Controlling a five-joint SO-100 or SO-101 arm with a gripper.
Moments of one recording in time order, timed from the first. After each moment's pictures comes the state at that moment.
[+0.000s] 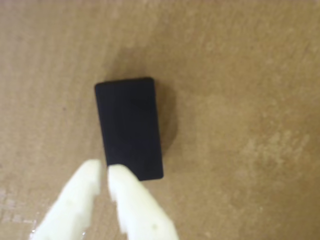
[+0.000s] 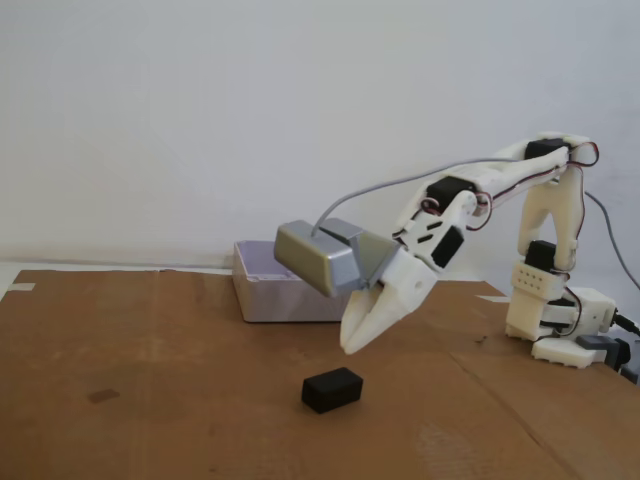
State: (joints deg) arm -19.0 78.2 99.1 29.3 8.0
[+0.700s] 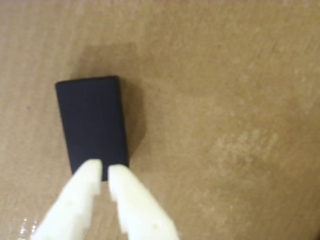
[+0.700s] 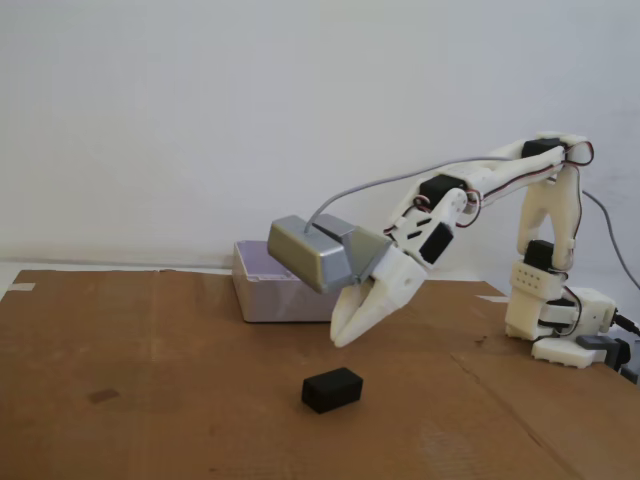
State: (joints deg) arm -16.1 78.1 99.1 29.3 3.9
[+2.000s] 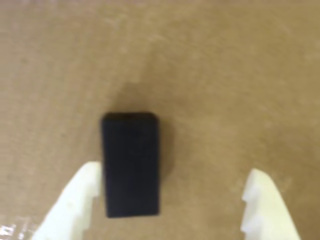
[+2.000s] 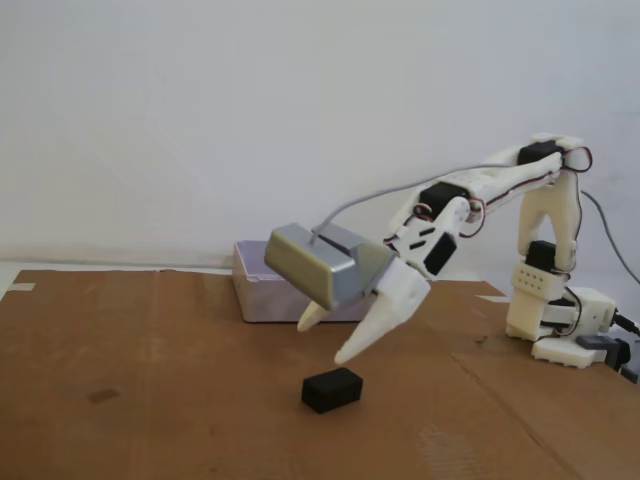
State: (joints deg) arm -20.4 71.6 91.8 28.3 0.9
